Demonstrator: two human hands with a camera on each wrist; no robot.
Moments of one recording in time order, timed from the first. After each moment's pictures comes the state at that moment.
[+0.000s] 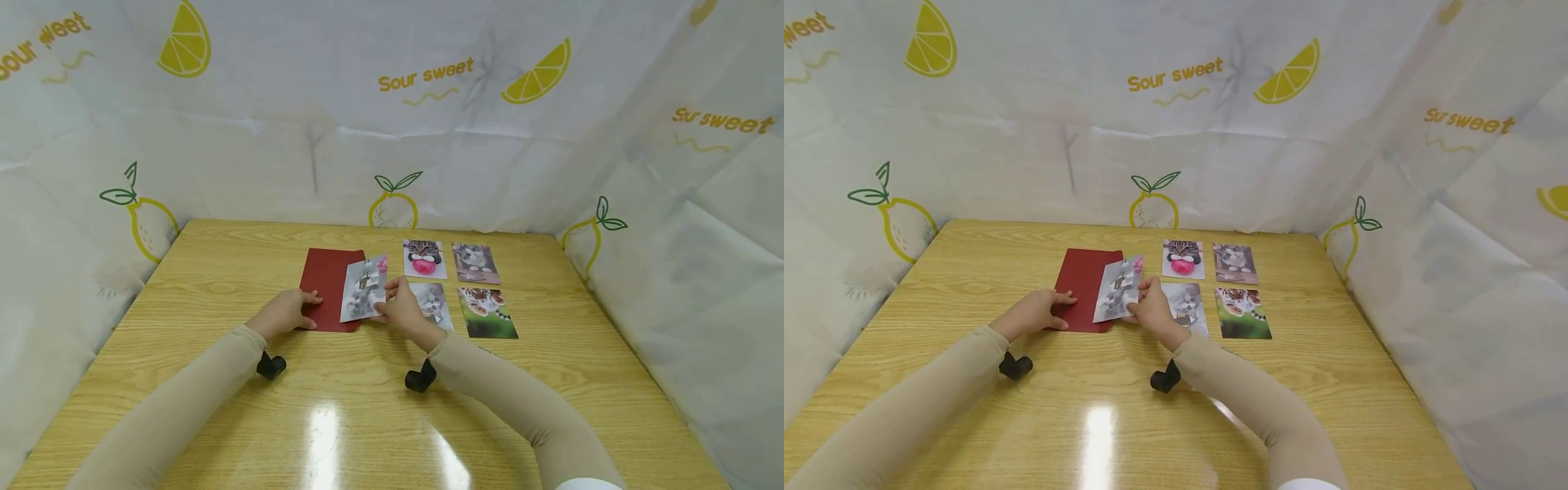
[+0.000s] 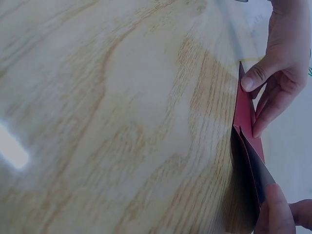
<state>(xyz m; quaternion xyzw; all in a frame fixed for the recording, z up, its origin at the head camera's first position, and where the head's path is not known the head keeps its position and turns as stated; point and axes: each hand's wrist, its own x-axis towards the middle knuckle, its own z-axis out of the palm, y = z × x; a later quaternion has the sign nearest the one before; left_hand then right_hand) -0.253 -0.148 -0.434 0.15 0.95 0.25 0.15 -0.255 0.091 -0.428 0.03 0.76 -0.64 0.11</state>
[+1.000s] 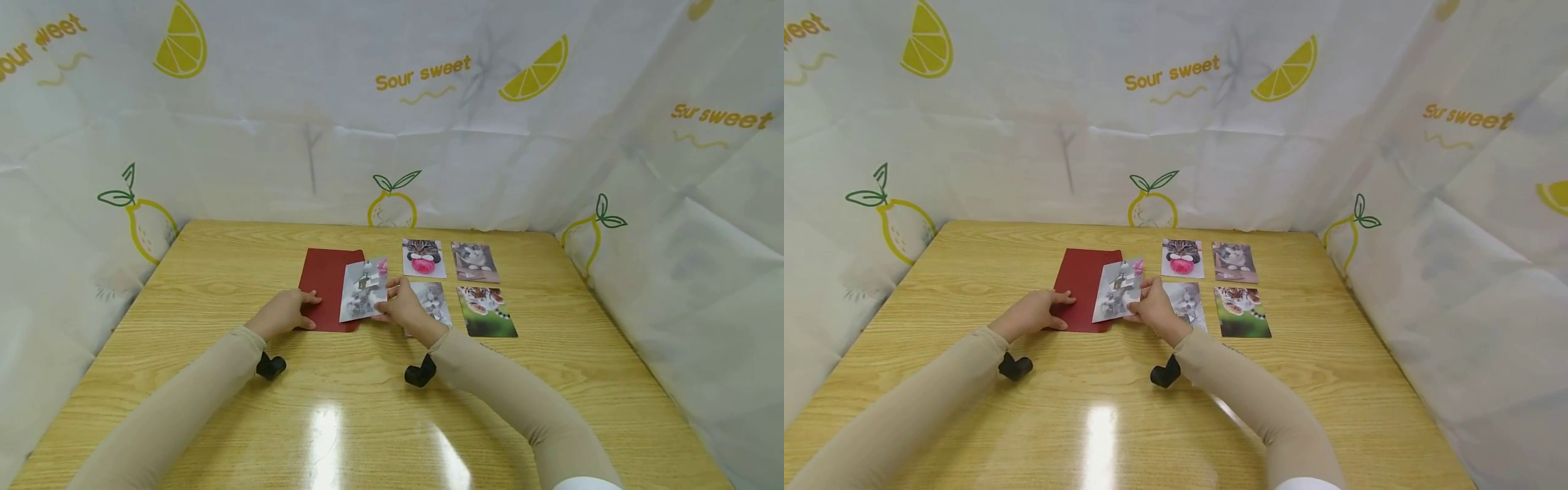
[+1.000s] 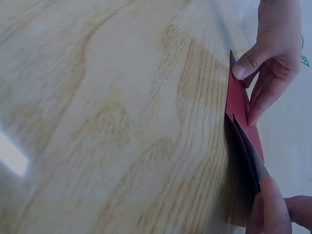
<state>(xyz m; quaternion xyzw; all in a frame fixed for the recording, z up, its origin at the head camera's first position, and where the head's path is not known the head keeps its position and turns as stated) -0.252 -0.147 -0.434 0.15 0.95 0.25 0.14 -0.260 0.096 -0.425 0.07 0.73 -0.66 0.15</state>
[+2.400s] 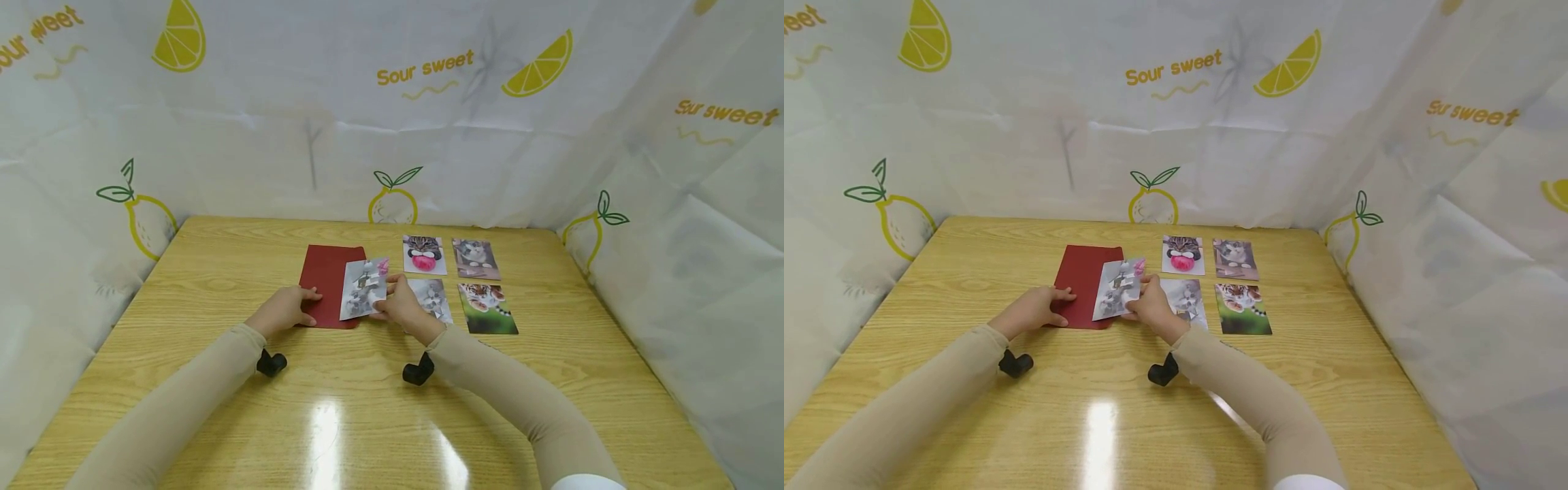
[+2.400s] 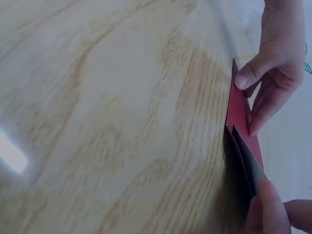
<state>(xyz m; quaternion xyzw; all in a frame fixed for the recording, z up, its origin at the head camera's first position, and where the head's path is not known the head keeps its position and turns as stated) -0.252 -0.146 -0.429 0.14 0.94 0.26 0.14 -0.260 0.087 -0.425 0.09 0.74 -0.65 0.16</state>
